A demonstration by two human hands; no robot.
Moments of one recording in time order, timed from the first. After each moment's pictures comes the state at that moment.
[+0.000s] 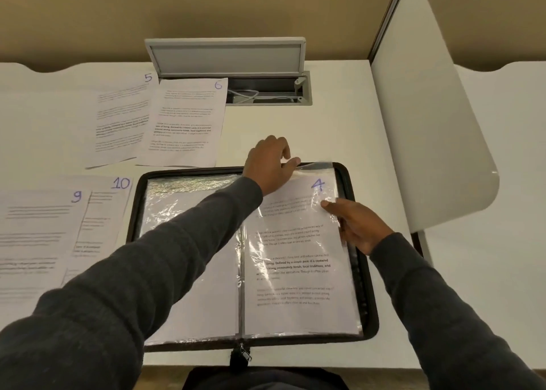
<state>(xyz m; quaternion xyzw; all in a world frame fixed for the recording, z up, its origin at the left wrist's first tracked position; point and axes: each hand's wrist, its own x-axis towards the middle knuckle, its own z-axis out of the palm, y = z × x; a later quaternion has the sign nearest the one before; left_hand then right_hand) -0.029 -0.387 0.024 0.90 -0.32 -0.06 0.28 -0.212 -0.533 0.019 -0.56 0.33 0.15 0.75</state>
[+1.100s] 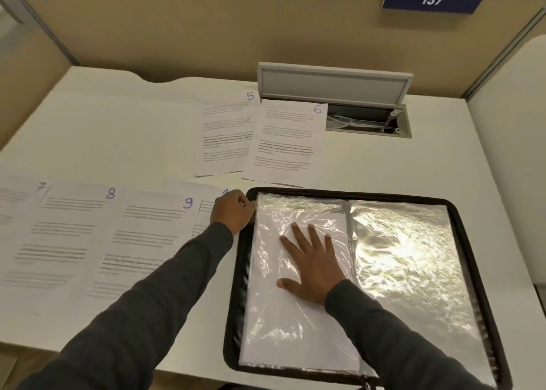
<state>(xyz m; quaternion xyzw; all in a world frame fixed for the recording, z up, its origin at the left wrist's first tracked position) 0.063 -0.084 -0.014 0.93 0.00 -0.16 0.33 -0.106 -0.251 -0.033 -0.97 -0.02 0.20 0.11</state>
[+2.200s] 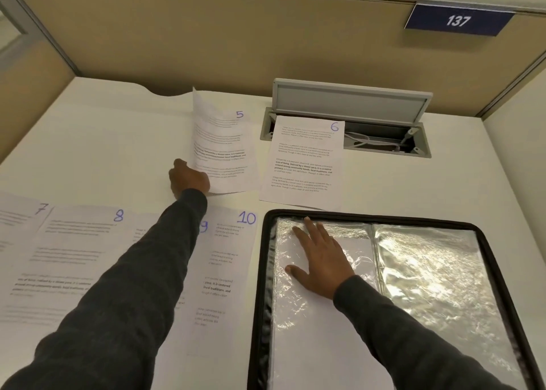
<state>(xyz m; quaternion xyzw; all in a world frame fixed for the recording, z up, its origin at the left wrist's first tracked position) 0.221 -0.012 -0.009 0.90 0.22 -0.02 0.37 -0.033 -0.234 -0.022 -0.97 0.04 0.16 0.17</state>
